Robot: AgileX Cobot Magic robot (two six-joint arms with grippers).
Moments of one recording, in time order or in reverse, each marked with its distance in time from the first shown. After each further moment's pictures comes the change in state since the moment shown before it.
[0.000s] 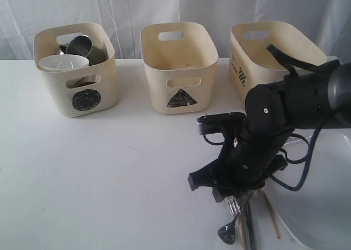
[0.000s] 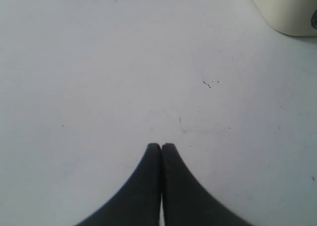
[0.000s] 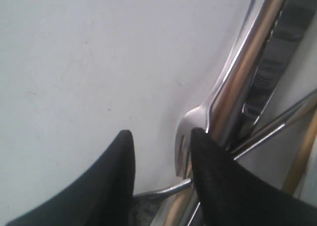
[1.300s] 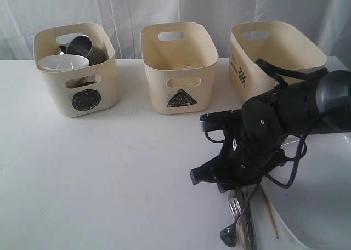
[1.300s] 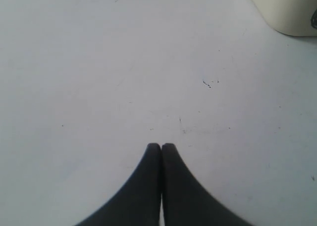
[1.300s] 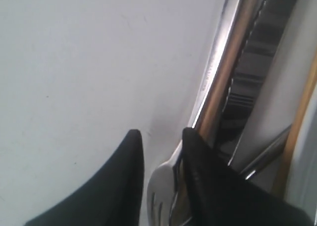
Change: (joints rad) left arm 0.000 0.000 0.000 0.000 0.000 0.000; right arm 0.000 0.047 0.013 -0.139 -0.129 0.138
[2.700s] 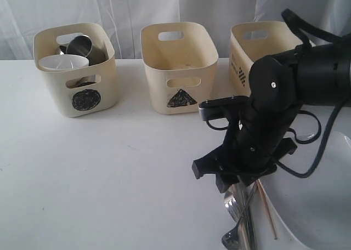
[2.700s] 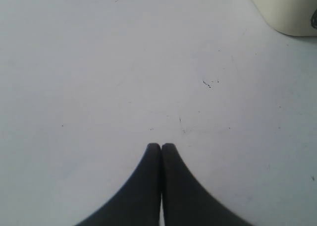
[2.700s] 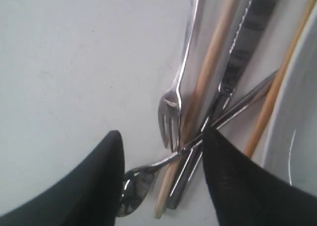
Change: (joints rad) left arm 0.000 0.000 0.000 0.000 0.000 0.000; right arm 0.000 -0.111 -0.097 0.079 0.309 -0.119
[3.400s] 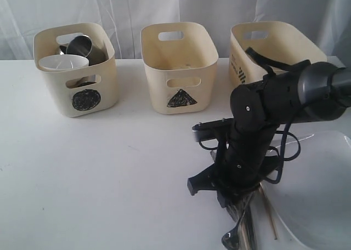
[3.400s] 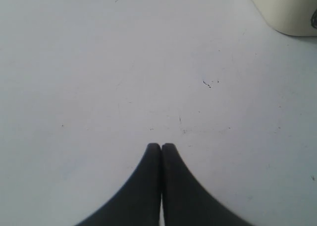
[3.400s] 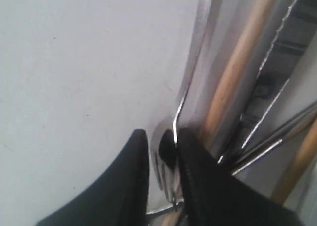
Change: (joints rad) left arm 0.000 0.000 0.000 0.000 0.000 0.000; right arm 0.000 0.168 0.000 0.018 -0.076 -0.022
